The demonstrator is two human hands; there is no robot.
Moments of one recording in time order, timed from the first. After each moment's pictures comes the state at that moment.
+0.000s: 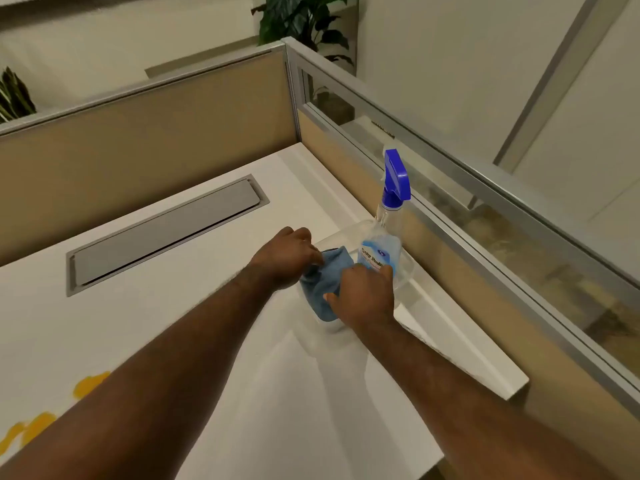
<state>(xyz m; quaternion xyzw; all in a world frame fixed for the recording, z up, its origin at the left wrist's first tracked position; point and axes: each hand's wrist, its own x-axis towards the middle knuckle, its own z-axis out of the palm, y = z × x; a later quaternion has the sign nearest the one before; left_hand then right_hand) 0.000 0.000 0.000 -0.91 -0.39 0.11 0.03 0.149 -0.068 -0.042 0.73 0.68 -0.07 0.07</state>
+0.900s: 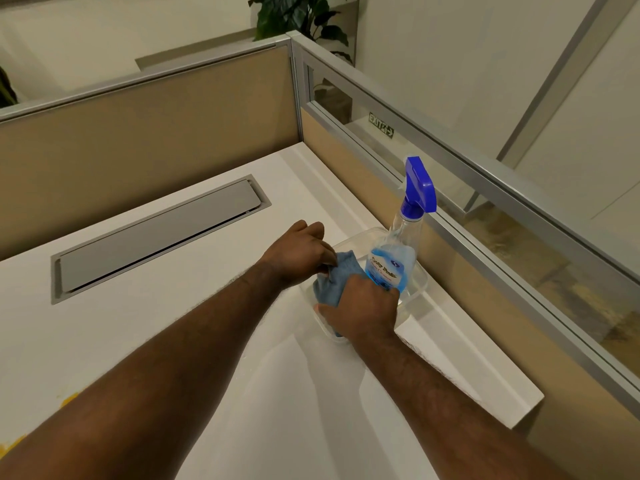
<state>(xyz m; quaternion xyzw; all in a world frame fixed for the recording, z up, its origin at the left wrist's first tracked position) 0.000 0.026 -0.003 -0.94 -0.32 0.03 0.05 0.130 -0.067 -0.038 0.74 0.66 -0.15 0.03</state>
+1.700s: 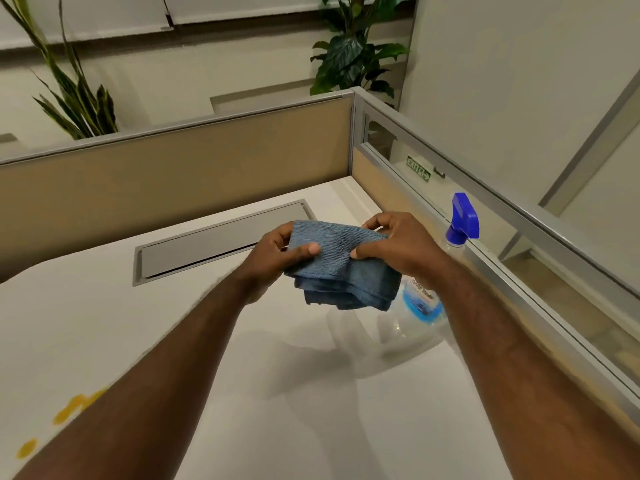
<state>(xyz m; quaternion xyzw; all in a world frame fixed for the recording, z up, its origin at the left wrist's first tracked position) -0.107 -0.046 0.071 -0.58 -0.46 -0.40 -0.54 0.124 -0.038 0.110 0.59 0.64 -0.40 -0.29</state>
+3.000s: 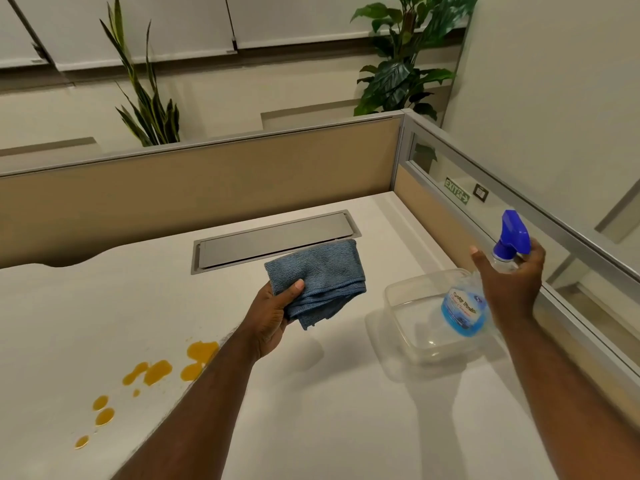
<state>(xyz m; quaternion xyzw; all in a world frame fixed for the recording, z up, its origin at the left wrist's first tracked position) -0.166 -0.128 0.015 -0.31 -0.47 -0.57 -0.59 0.190 -0.042 0.026 0.64 0.46 -0.19 -0.59</state>
